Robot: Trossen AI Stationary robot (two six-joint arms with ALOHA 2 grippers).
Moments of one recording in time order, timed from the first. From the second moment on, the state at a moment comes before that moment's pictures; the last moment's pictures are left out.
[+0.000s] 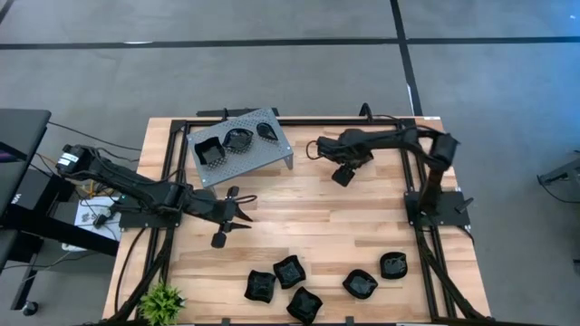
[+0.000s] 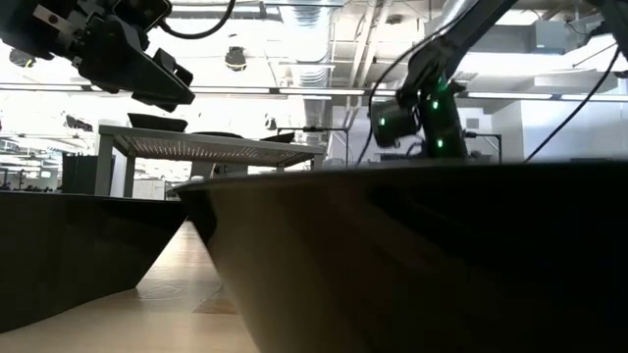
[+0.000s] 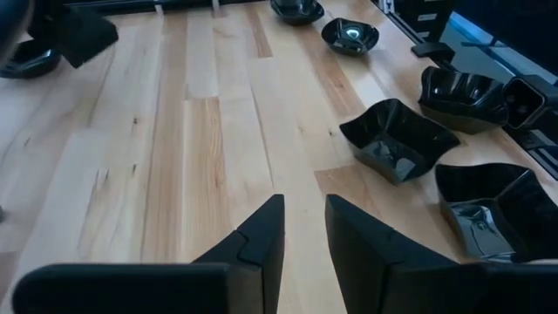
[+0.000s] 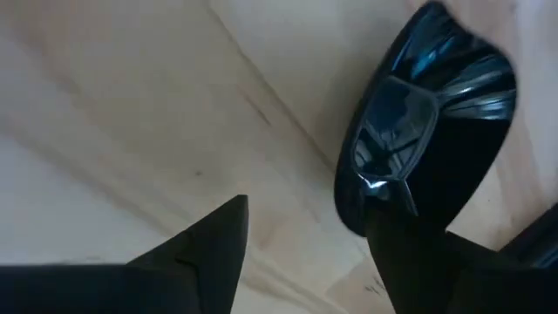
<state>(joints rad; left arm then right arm) -0.30 1.02 0.40 0.15 -0.08 0.02 -0.43 1.83 1.14 -1.01 0.30 0.26</state>
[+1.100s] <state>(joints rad) -0.30 1.02 0.40 0.17 -0.08 0.03 -0.39 1.89 1.15 -1.07 0.31 0.26</state>
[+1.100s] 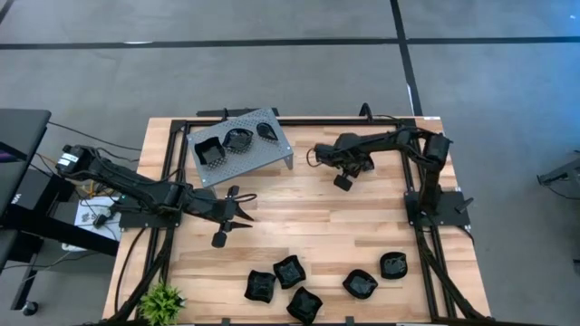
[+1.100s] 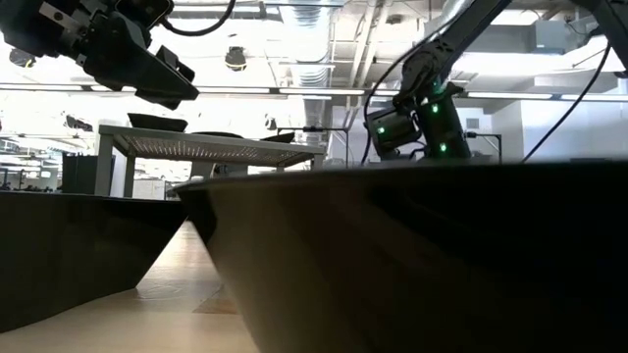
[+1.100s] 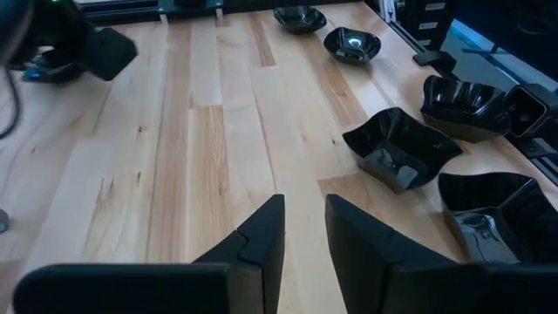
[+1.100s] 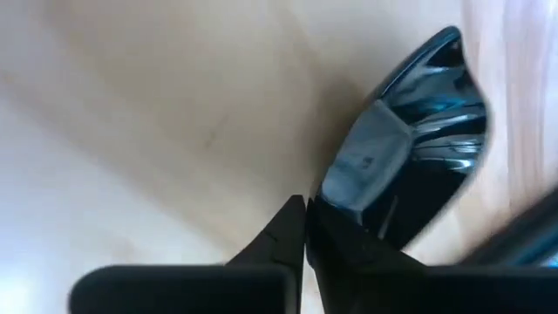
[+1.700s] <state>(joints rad) -0.30 1.02 0.40 0.21 -0.08 0.02 0.05 1.89 1.40 -1.24 0.26 0.53</state>
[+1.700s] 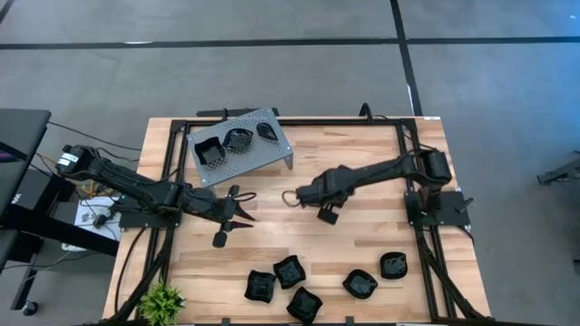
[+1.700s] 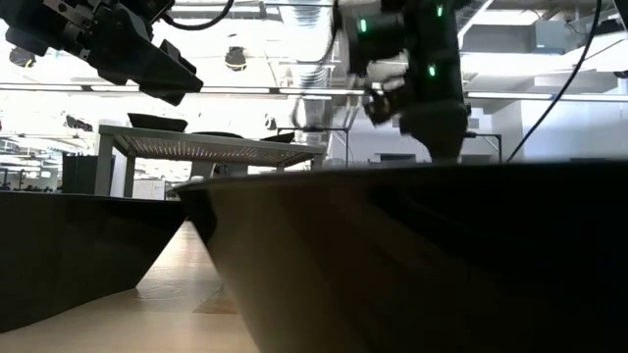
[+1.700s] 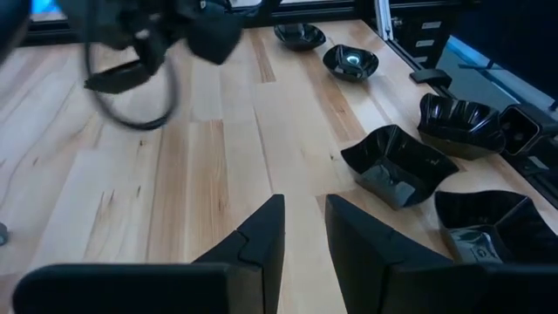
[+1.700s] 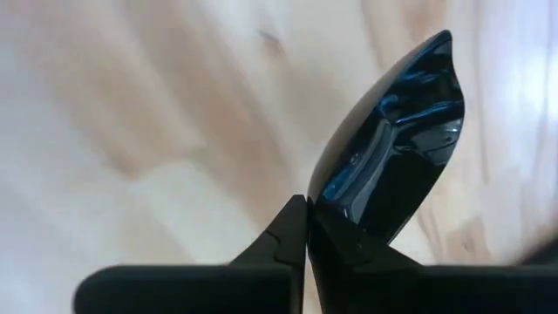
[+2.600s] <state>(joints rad) -0.35 0.64 0.40 0.16 -0.21 0.16 -0.01 1.93 1.80 -0.37 0.42 -0.42</state>
